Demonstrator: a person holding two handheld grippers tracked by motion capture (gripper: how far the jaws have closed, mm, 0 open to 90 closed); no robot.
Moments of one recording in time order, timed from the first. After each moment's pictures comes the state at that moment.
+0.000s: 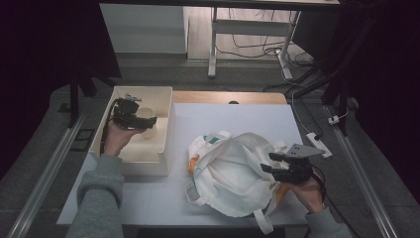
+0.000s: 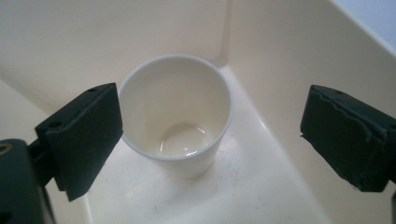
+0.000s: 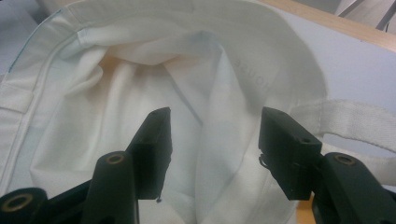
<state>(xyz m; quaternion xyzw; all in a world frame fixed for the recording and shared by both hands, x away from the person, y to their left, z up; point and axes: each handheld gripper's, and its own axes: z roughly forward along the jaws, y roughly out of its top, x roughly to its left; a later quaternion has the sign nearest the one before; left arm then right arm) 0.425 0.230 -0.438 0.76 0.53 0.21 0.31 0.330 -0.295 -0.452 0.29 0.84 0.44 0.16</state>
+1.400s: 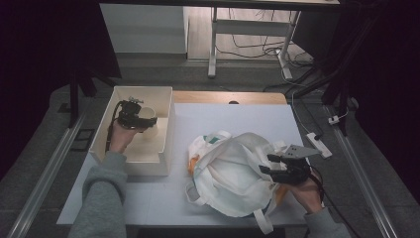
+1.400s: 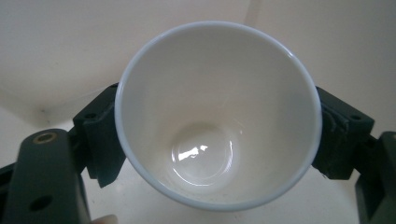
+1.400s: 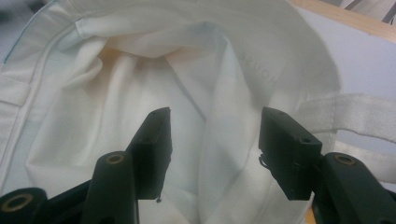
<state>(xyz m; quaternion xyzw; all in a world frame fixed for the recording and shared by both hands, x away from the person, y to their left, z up) 0.456 0.241 -0.476 0.76 0.53 0.18 0.32 0.331 -0.291 -0.457 0.28 0.84 0.43 0.16</state>
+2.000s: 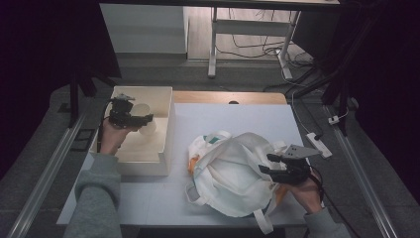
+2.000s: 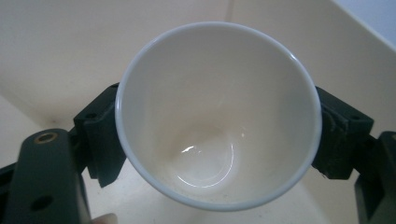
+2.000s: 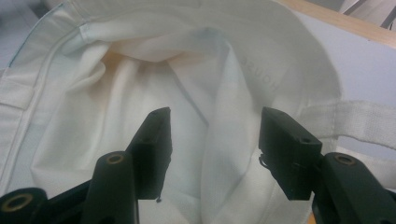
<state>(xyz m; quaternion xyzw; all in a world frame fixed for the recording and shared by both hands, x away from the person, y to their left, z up) 0.427 0.252 -0.442 0.75 0.52 0.18 0.37 0.329 -0.290 -0.455 0.28 0.84 0.43 0.16</state>
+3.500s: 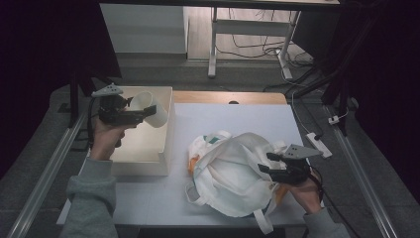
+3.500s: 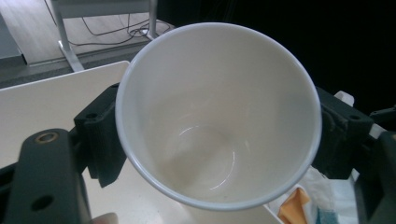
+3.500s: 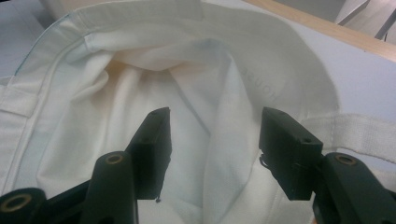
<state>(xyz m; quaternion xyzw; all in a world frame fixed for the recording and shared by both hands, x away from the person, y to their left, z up) 0.372 0.240 -0.371 0.72 0.41 0.16 0.54 0.327 -0.287 -0.451 0.27 0.84 0.44 0.17</state>
